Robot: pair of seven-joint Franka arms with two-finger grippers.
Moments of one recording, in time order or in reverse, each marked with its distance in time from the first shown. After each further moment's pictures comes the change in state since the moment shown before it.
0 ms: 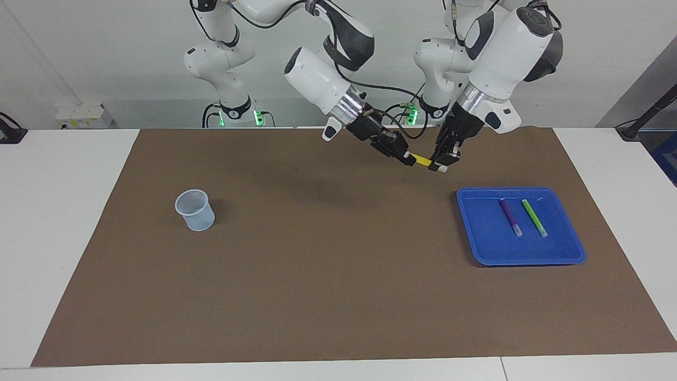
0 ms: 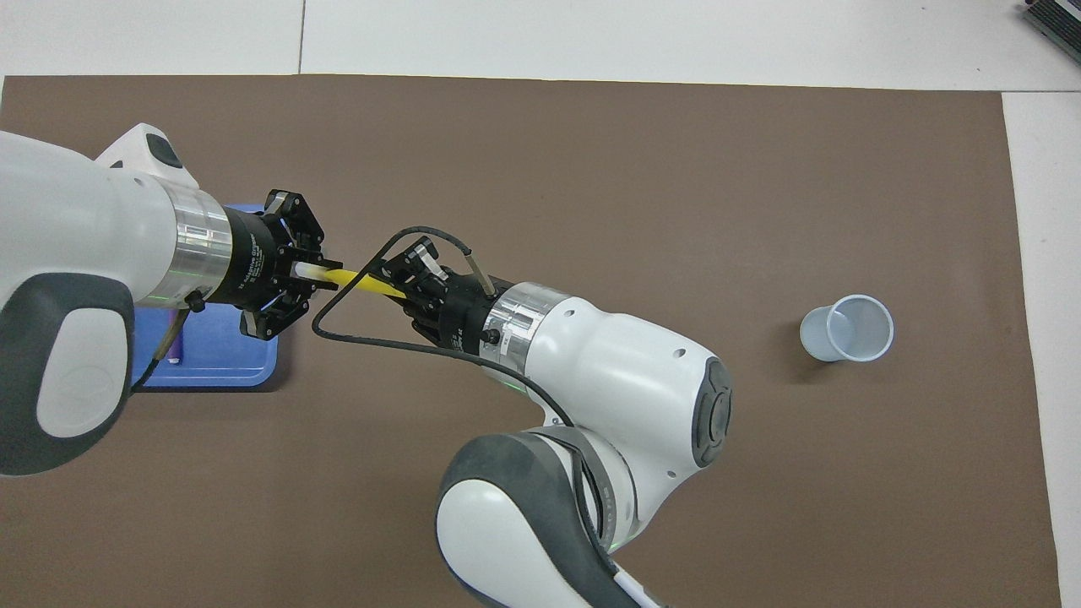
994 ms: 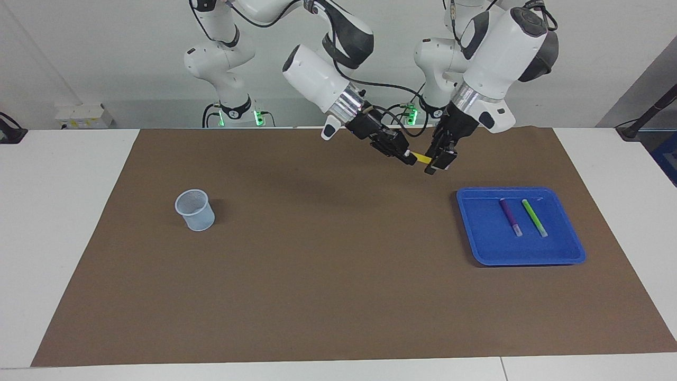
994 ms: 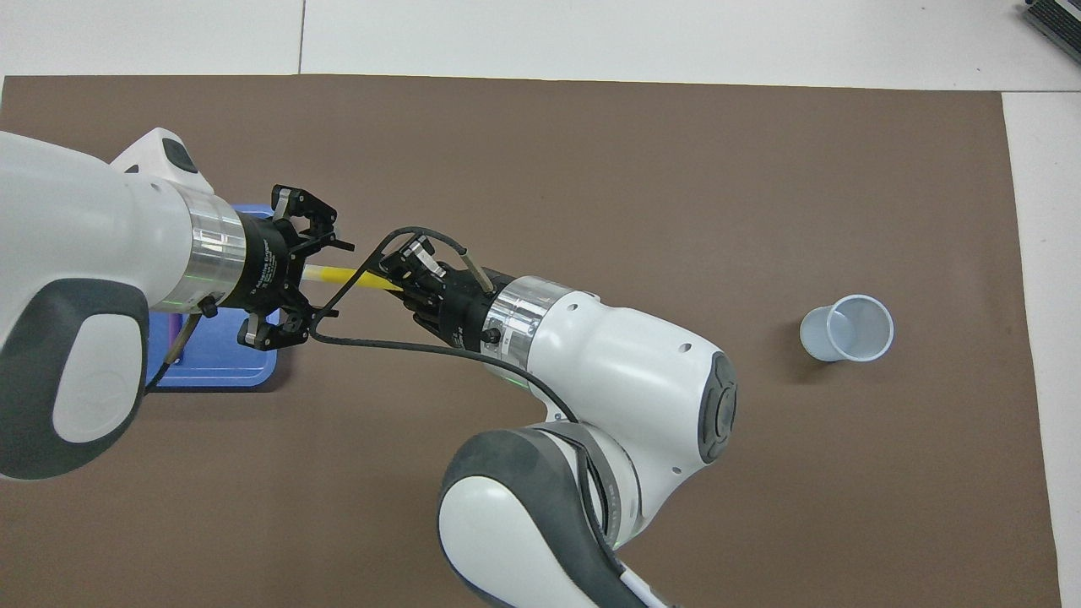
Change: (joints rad) left arm -0.010 0.000 -0.007 -0.003 0.000 -0.002 0.006; right arm -0.003 0.000 -0.003 0.015 0.000 -0.013 -0.098
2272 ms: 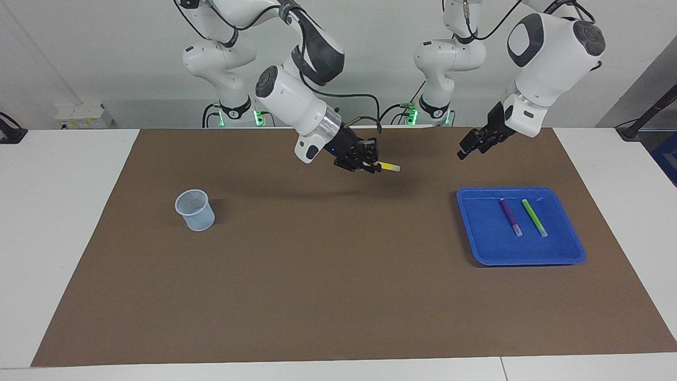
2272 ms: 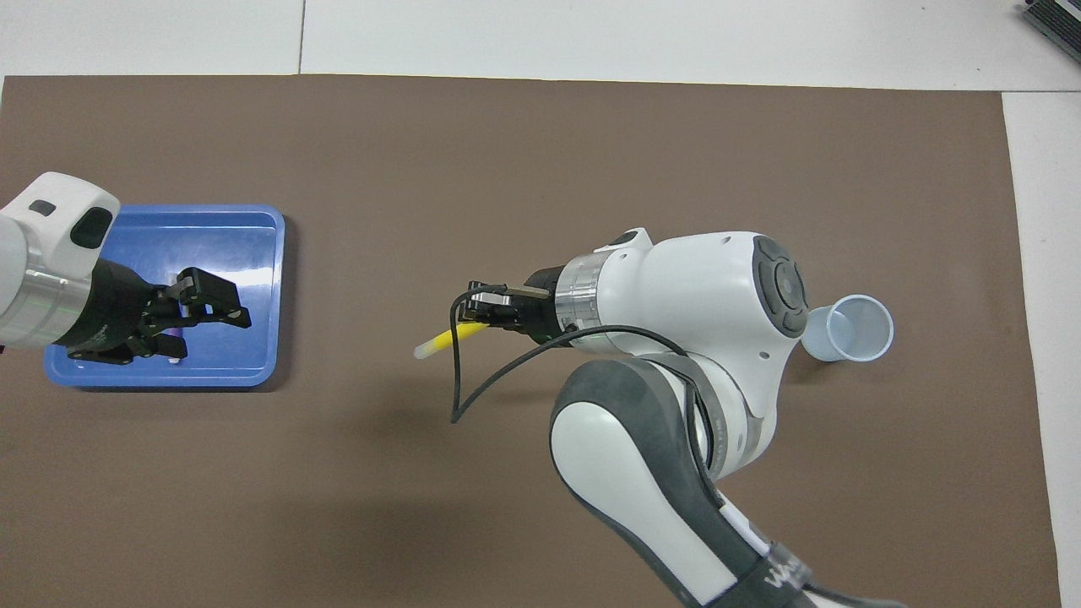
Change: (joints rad) left arm 0.228 -0.080 0.027 -0.114 0.000 -0.196 1.193; right arm -0.190 -0.043 -0.008 -0.050 -0.335 -0.536 -0.450
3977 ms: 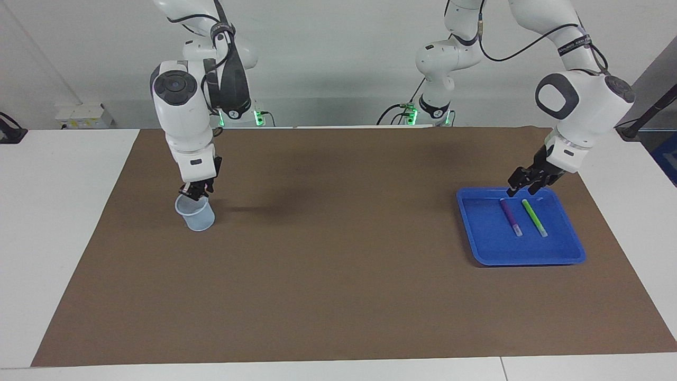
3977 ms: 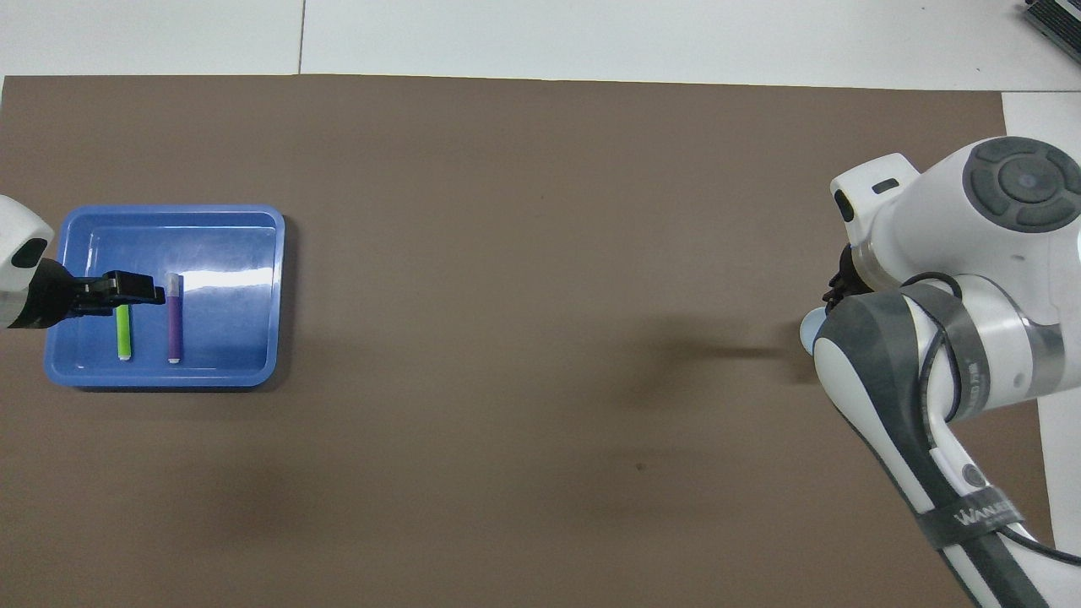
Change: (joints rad) left arm 0.226 0.151 0.004 -0.156 0.071 0.443 0.453; right arm -0.434 -0.102 -0.003 -0.069 -0.890 -0.357 -1.209
